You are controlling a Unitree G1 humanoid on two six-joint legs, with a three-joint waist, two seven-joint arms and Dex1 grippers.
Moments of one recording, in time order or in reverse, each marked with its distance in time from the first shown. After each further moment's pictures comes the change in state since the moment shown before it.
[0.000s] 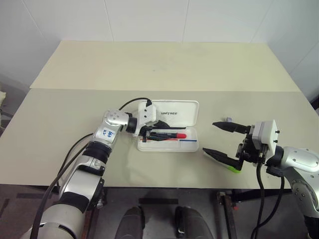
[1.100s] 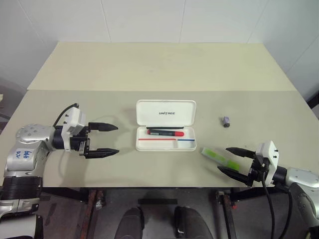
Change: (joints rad) left arm 0.501 0.468 0.400 -0.590 -0.424 0.366 -0.226; right arm 0.141 -0.007 -0.013 0.381 -0.078 -0.088 0.140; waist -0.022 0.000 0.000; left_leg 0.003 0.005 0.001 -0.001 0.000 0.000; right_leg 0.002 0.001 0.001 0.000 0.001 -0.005
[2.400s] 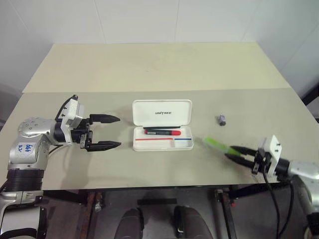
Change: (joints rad) left arm -0.102 -0.021 -0.050 0.080 -0.031 -0.059 -0.001; right arm -0.192 -0.041 0.008 0.112 -0.058 -0.096 0.039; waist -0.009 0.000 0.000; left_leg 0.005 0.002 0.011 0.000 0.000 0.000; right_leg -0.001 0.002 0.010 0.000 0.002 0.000
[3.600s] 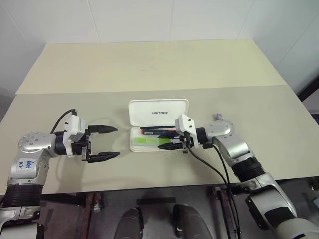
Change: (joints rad) left arm 0.161 -0.010 0.031 -0.074 0.028 -0.086 0.077; right arm -0.591 0.408 0.524 0.274 -0.260 0.041 0.108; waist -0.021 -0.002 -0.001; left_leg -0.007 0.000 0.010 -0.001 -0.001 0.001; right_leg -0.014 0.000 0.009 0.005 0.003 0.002
